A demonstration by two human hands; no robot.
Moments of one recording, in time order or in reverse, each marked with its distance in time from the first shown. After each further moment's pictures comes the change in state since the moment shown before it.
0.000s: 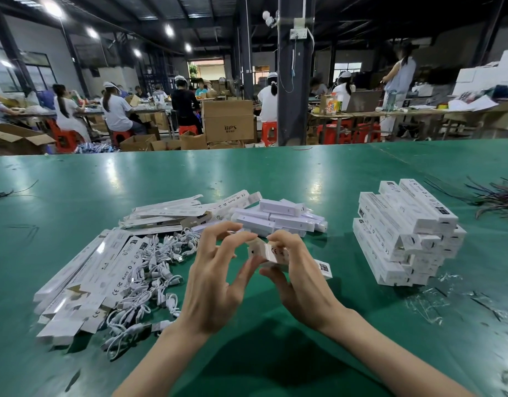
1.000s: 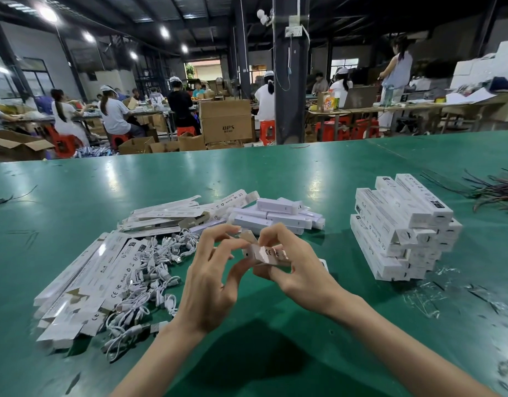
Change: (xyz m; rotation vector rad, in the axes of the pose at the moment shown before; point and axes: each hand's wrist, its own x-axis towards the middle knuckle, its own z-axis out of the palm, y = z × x) left_hand -0.001 -0.004 0.000 -0.022 -0.051 0.010; right_hand 0.018 -0.014 -0.022 0.247 -0.197 0.234
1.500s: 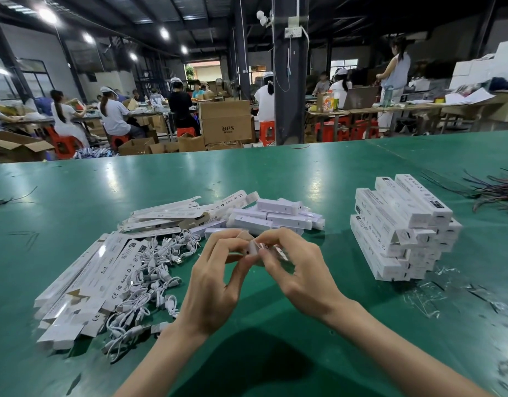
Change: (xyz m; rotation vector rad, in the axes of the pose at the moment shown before) left_hand 0.003 0.008 0.001 -0.128 0.026 0.017; right_hand -0.005 -0.003 0.008 -0.133 0.192 -0.102
